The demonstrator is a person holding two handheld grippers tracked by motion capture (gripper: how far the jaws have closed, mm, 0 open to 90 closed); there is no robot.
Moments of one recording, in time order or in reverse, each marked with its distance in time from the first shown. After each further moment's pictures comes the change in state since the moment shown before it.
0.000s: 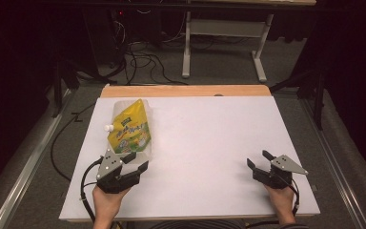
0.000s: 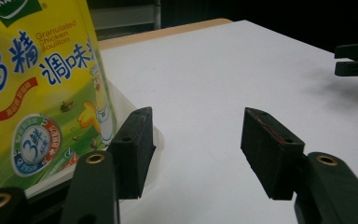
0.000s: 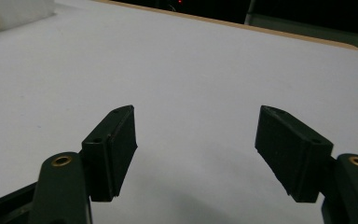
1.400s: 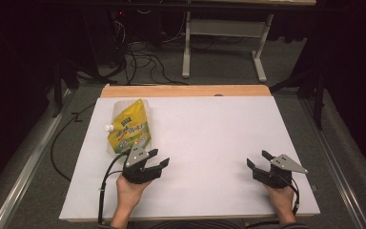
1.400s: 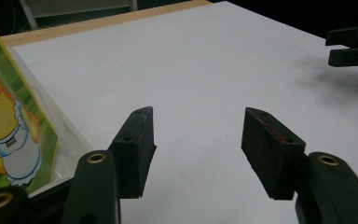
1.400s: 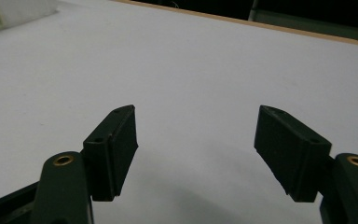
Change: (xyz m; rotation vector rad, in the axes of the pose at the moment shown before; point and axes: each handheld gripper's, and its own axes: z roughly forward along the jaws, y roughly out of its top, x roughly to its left) left arm -0.018 0.004 0.065 0.066 -0.080 0.016; right arm 0.000 0.000 0.001 0.015 0.013 0.015
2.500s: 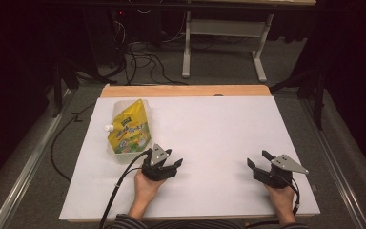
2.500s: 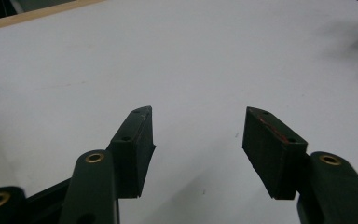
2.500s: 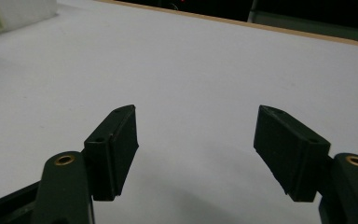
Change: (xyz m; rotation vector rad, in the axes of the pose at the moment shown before) left arm -0.010 -0.018 0.062 0.038 0.012 0.082; right arm -0.001 0.000 -0.001 -0.010 0.001 -0.004
